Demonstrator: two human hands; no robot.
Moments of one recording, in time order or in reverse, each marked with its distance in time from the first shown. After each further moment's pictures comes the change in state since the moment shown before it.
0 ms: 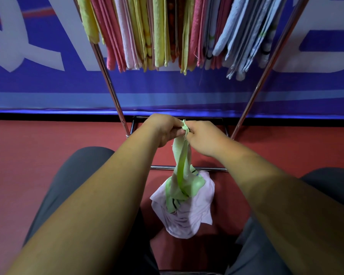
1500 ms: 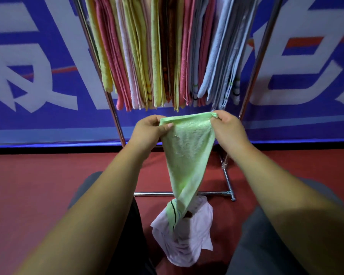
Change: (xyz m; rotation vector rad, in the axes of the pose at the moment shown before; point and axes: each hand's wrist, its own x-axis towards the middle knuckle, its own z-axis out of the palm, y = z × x) left_hand -0.076 0.047 -0.027 0.234 -0.002 0.652; right_hand -0.038 -0.022 -0.106 0.534 0.526 0.192
